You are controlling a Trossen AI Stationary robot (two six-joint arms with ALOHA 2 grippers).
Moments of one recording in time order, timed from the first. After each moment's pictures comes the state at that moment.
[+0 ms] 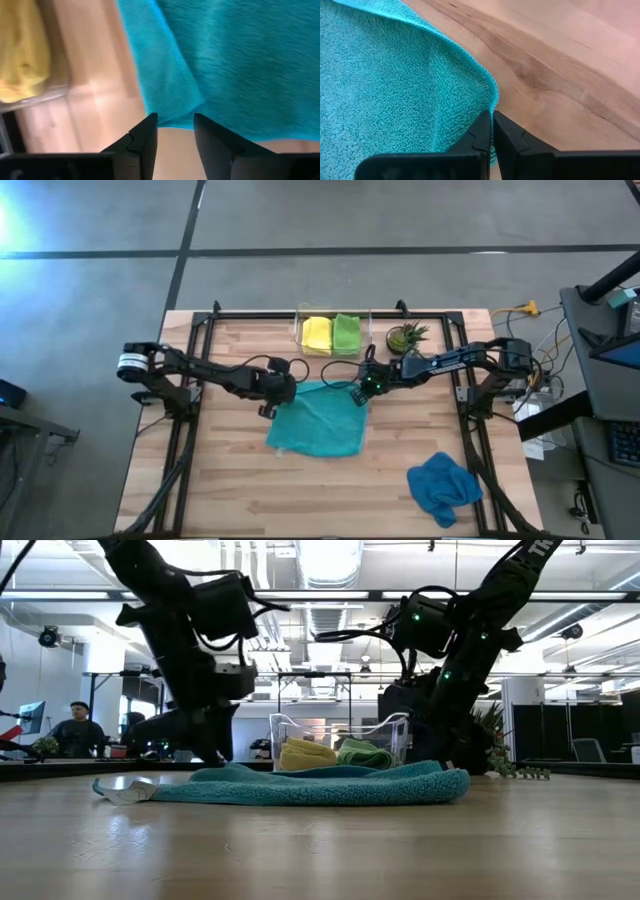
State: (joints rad) left arm 0.06 1.56 0.79 -0.38 -0.36 0.46; right arm -0.16 1.66 0.78 -0.20 0.10 0.75
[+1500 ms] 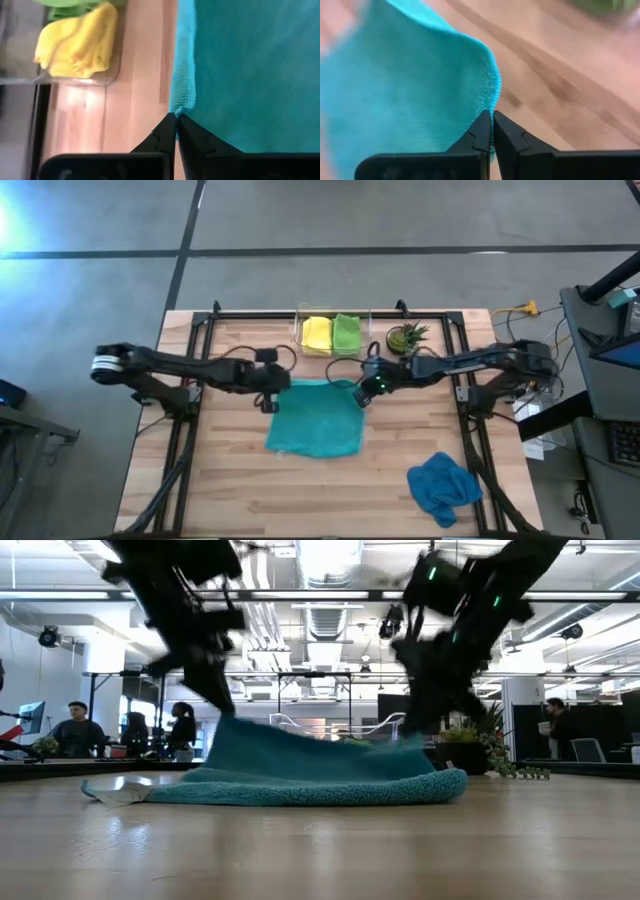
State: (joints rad) left arm 0.05 1.33 0.83 -0.48 -0.36 0.18; right arm -0.12 1.51 0.78 -0.22 0.08 0.70
